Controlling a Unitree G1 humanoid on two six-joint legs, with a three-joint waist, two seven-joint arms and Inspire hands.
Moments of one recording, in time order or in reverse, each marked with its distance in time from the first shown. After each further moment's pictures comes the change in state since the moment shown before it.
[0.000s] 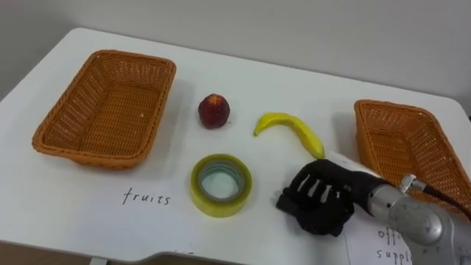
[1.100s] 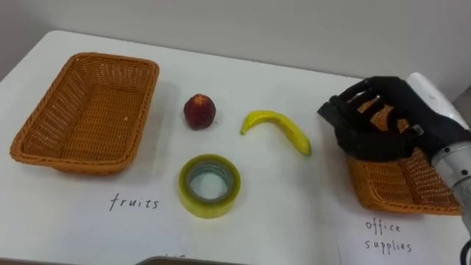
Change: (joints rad) left arm 0.095 -0.013 0.154 0.020 0.011 -0.025 0.005; right arm -0.019 -0.019 -0.290 -0.132 0.099 -0.075 -0.328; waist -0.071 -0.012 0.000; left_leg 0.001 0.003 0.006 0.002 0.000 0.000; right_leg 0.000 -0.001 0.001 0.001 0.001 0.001
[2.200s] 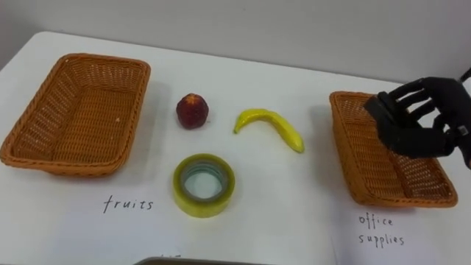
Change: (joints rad) left arm -0.007 -0.006 0.016 -0.001 0.016 0.006 0.036; right arm -0.003 -0.071 -0.047 0.198 0.112 -0.006 -0.131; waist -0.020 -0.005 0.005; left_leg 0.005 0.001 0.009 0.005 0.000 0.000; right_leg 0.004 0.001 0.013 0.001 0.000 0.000
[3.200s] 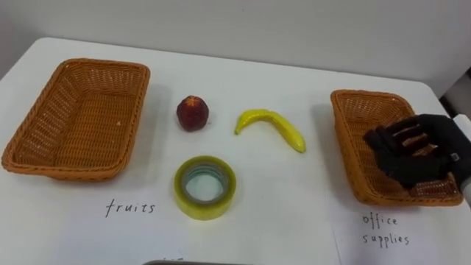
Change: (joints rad) left arm -0.029 -0.001 -0.001 -0.008 -0.007 0.001 0.000; right arm 0.024 0.000 0.014 0.171 0.030 0.001 -0.005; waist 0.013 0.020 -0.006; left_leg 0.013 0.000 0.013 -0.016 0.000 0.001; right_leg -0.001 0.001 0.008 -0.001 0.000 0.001
